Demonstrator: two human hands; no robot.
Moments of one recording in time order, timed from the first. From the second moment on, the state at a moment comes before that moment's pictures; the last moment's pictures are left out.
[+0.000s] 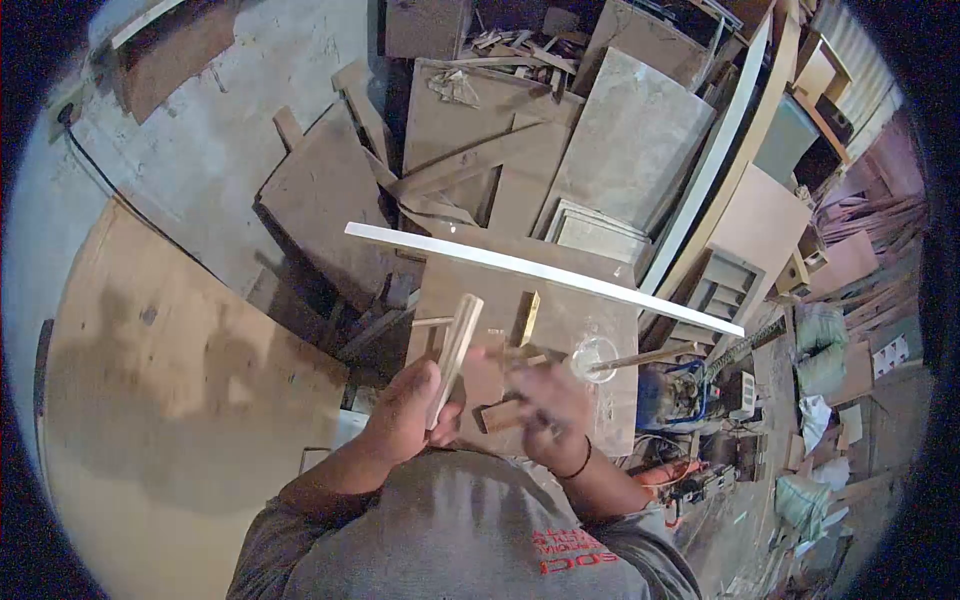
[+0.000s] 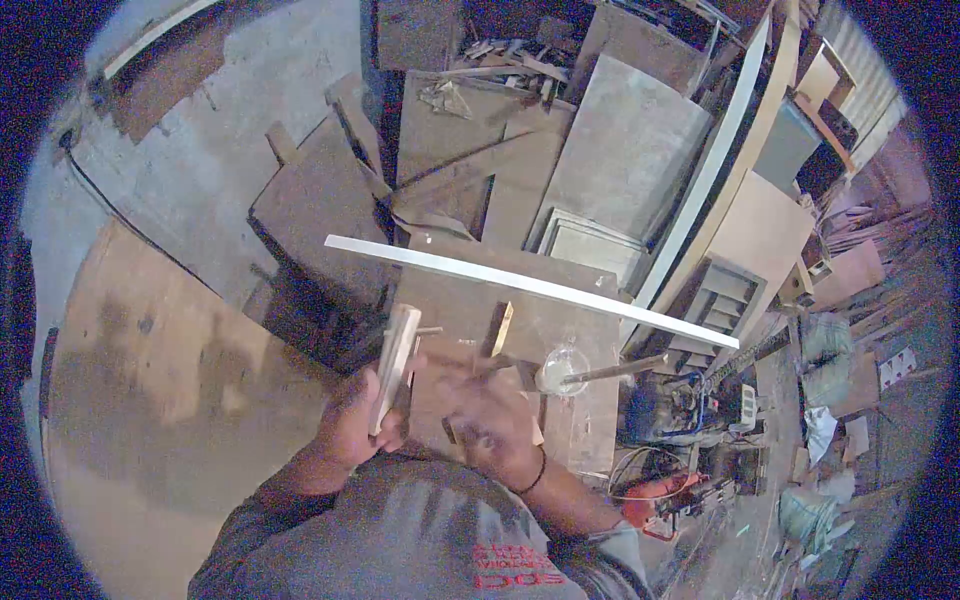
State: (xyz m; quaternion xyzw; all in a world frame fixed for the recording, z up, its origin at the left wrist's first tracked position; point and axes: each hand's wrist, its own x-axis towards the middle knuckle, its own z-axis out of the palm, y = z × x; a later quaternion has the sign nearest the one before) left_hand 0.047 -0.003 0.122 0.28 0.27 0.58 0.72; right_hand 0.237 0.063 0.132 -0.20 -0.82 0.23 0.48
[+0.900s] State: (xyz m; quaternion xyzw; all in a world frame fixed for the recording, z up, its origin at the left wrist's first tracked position) left_hand 0.048 -0.029 0.145 0.19 0.23 0.51 0.81; right_hand 0.222 0.078 0.151 -0.15 -0.93 0.02 0.33
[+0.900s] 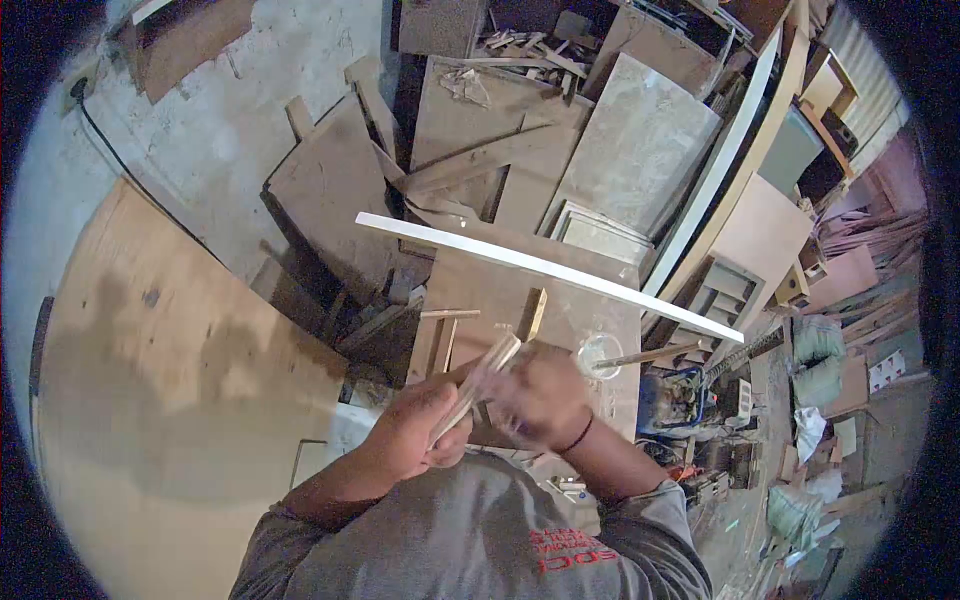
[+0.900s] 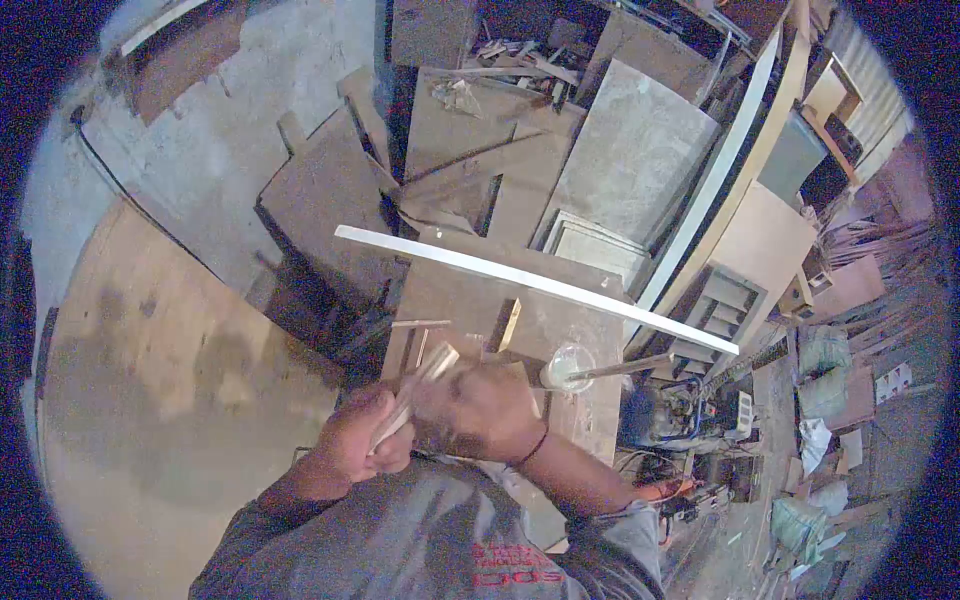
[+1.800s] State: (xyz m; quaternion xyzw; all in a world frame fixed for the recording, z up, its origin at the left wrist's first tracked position) left_hand 0.056 -0.028 0.132 0.12 0.24 0.50 0.82; right_hand 0.224 0.060 0.132 -0.17 -0.92 0.09 0.33
